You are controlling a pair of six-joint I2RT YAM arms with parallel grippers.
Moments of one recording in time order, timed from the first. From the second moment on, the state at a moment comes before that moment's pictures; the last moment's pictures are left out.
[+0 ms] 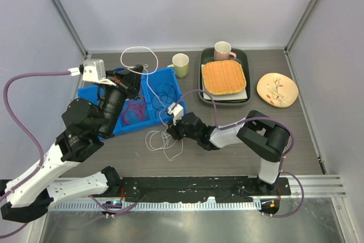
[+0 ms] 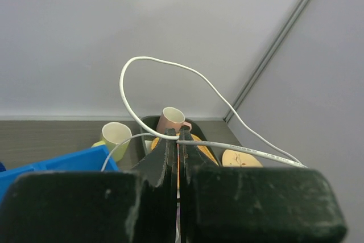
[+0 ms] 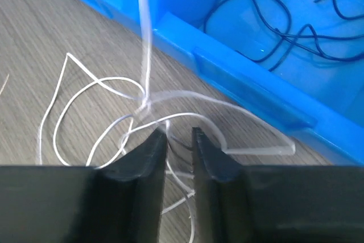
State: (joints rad) left arm -0.99 0.82 1.21 -0.05 -0.63 -0.21; right arm 0.98 1.82 0.76 0.63 0.00 0.13
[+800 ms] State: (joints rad) left arm -0.92 0.93 1.29 0.13 -1.03 0.15; right arm 0.60 1.07 0.30 0.04 0.34 0.75
